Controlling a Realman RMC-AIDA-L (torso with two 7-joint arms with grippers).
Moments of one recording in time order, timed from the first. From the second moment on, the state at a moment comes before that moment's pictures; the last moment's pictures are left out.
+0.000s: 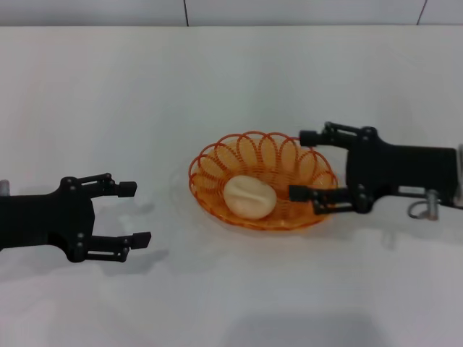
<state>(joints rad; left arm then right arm) -0.37 -2.00 0.75 0.75 2.03 1.73 -1.20 0.45 1.97 -1.42 -0.66 -1.29 -1.42 1.12</state>
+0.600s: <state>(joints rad) -0.38 -1.99 0.76 0.74 2.03 1.74 -1.23 0.38 1.94 -1.25 -0.69 -1.58 -1.60 1.13</state>
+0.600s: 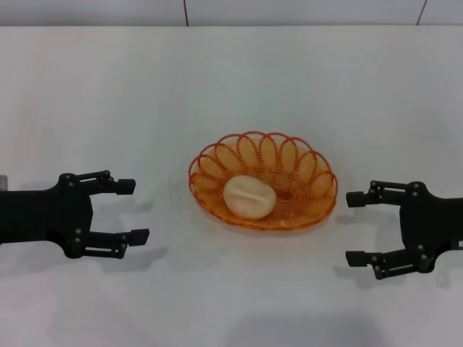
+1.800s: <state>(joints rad) -0.42 -1.99 0.76 0.73 2.08 1.73 -1.26 0.37 1.92 -1.18 -0.70 -1.63 -1.59 1.14</state>
